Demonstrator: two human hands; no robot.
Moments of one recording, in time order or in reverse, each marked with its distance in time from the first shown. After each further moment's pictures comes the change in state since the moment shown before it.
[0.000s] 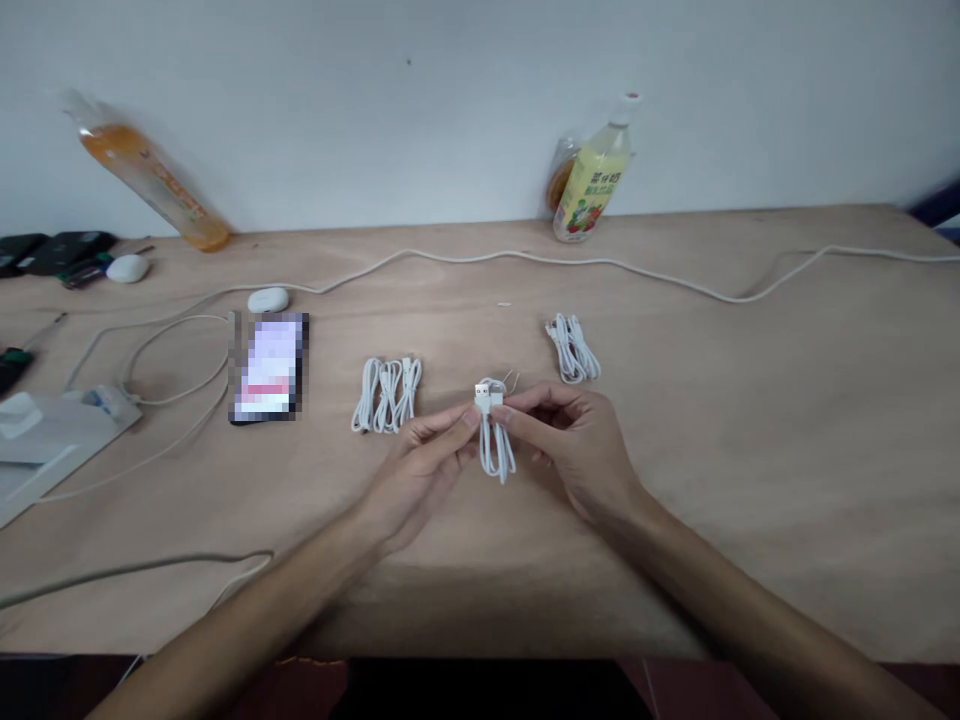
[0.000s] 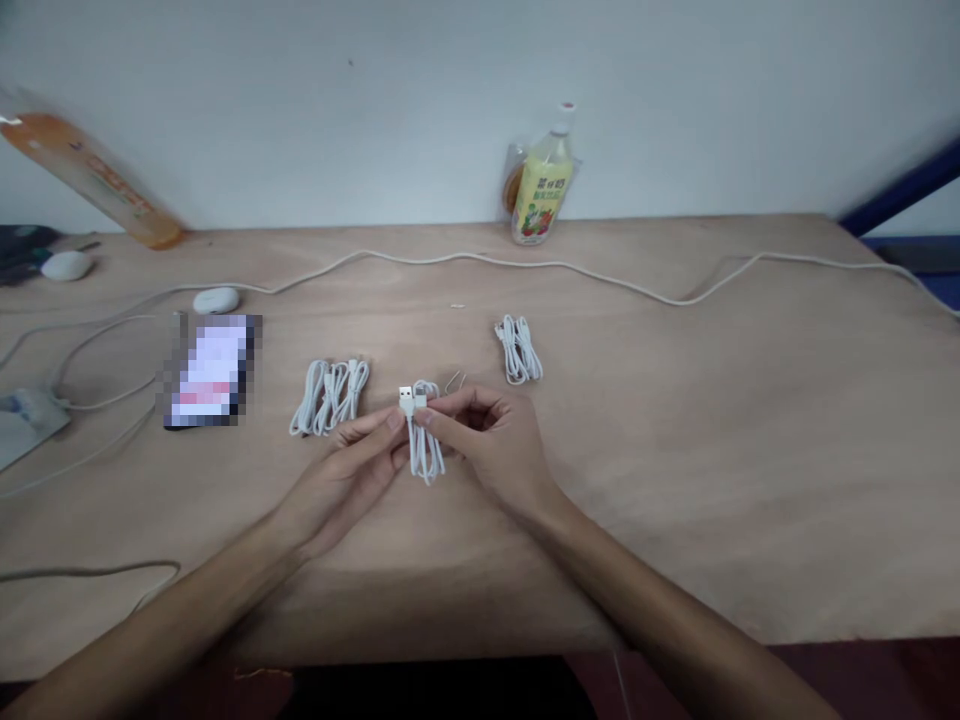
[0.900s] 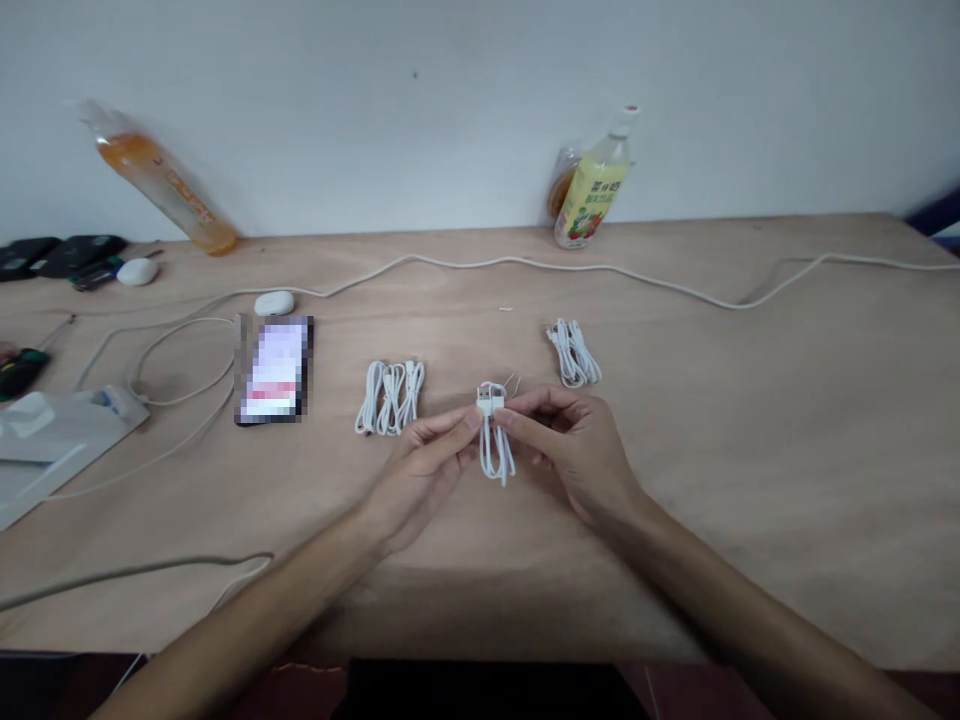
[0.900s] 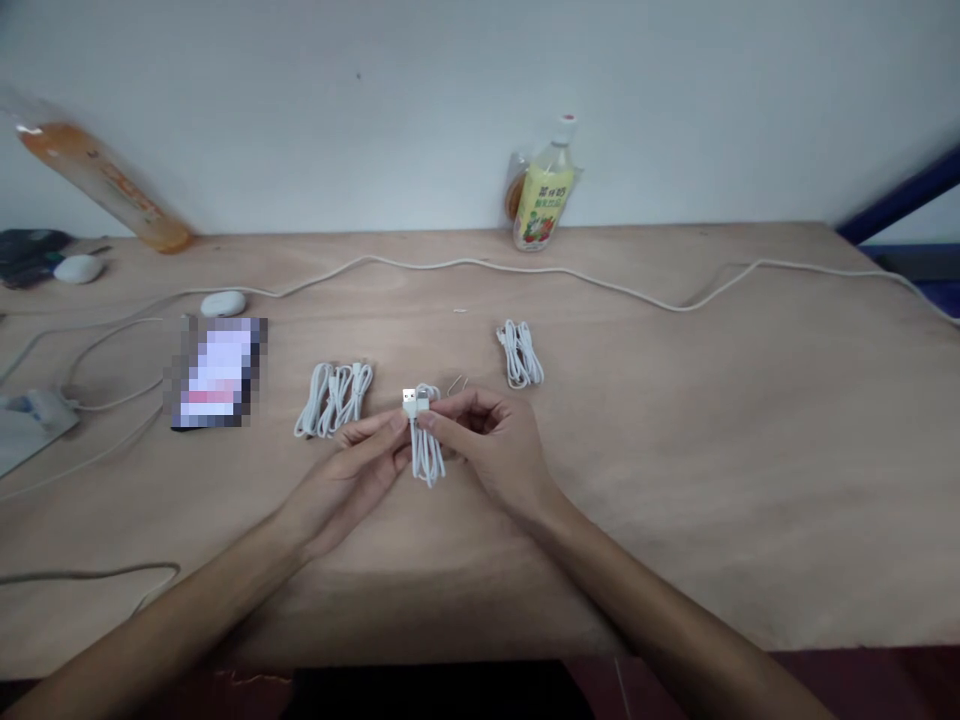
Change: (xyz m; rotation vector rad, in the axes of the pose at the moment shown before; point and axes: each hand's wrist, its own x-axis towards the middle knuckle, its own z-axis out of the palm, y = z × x) left_hand 0.001 -0.001 -0.001 -0.003 0.019 -0.008; right_hand 0.001 0.001 -0.001 -0.035 -0.004 0.001
